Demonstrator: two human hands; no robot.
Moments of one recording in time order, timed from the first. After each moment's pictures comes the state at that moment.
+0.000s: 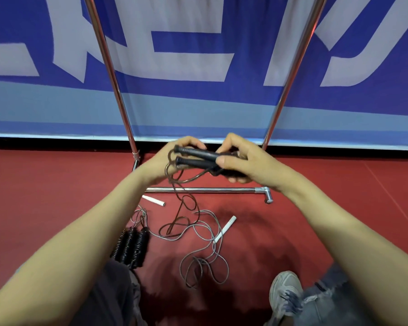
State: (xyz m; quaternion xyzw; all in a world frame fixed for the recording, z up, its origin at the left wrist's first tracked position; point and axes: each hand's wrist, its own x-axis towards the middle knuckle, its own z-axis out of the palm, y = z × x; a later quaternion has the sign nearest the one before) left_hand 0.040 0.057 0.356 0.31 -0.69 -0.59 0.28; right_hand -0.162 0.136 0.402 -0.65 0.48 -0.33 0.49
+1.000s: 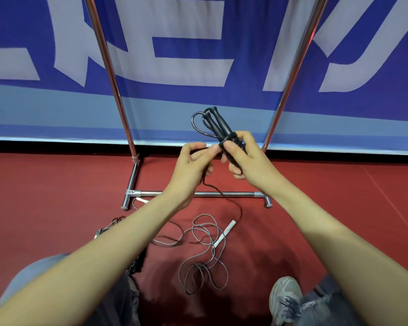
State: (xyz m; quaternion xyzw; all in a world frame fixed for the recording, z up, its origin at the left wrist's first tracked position) left_hand -0.014 0.103 0.366 0.40 -0.46 -0.62 0.49; right_hand -0.156 0.119 0.381 -0.54 0.51 -0.48 0.46
